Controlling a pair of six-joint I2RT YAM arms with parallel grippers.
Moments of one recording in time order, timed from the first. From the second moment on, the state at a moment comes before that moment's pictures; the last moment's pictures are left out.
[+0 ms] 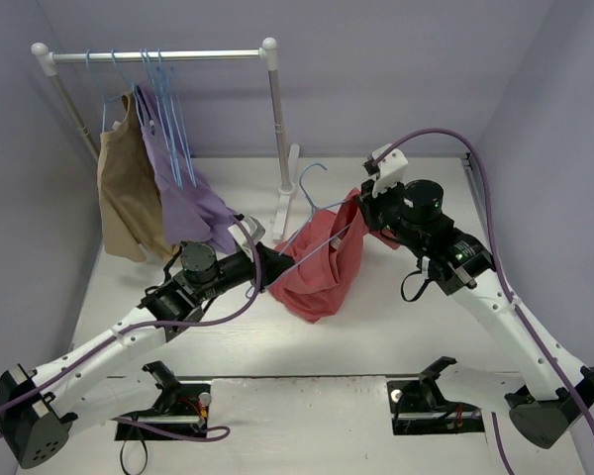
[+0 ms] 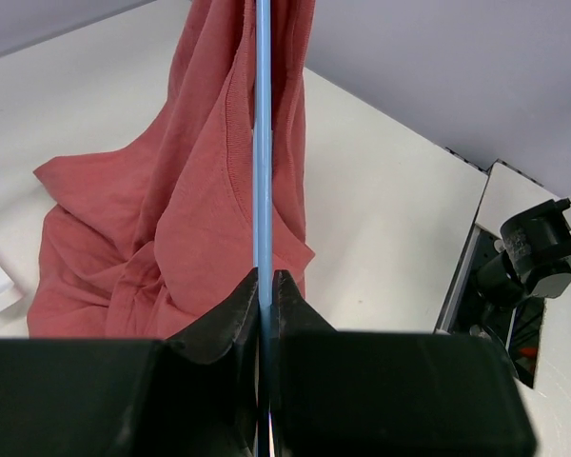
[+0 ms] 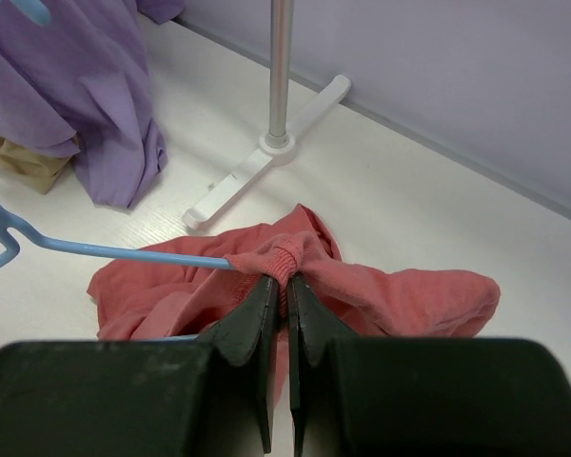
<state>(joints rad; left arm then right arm) -0.74 0.94 0.70 0.17 0.30 -0.23 0.58 1.08 1.21 -0.37 0.07 -0.07</state>
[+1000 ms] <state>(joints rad) -0.75 1.22 0.86 0.37 0.36 -0.31 0.62 1.16 1.31 -0.38 -0.04 -0.11</state>
